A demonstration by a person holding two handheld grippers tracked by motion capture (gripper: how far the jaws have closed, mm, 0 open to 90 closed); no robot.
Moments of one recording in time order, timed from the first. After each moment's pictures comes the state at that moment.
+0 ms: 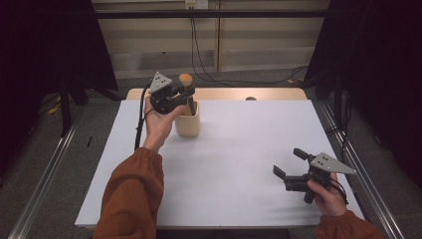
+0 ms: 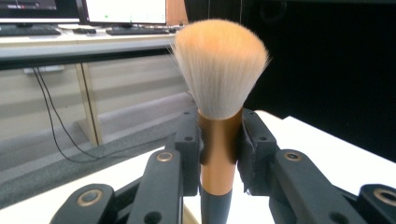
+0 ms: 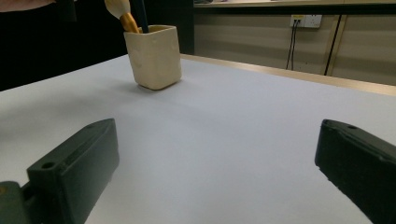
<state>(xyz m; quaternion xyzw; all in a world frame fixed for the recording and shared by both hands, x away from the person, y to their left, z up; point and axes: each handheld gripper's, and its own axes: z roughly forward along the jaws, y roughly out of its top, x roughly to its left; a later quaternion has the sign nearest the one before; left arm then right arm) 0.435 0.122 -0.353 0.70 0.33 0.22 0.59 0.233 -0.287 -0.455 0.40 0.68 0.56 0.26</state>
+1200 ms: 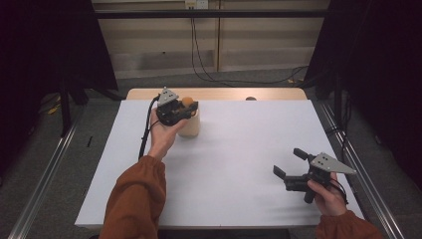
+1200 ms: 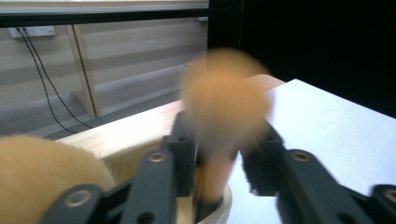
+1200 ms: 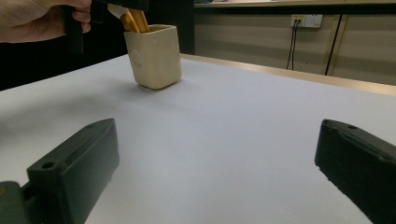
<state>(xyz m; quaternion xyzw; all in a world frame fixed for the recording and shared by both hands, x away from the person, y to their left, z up) 0.436 0.116 -0.398 0.73 0.34 0.21 0.56 0.233 -0.288 -0.455 0.40 0.68 0.56 0.26</state>
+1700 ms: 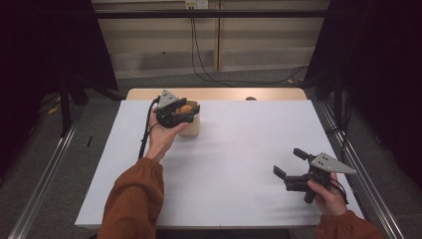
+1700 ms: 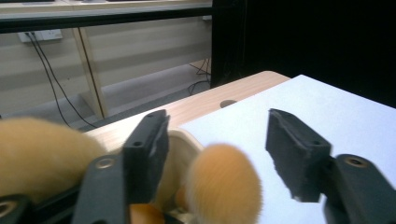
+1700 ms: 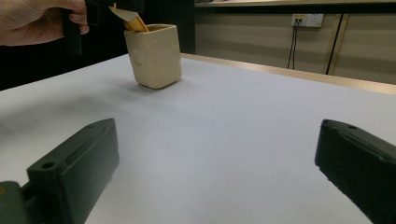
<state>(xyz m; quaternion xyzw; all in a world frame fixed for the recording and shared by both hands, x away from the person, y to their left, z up) 0.430 0.119 -0.401 0.73 0.33 0.22 0.55 0.234 -0.289 -0.456 0.40 0.68 0.56 0.26</state>
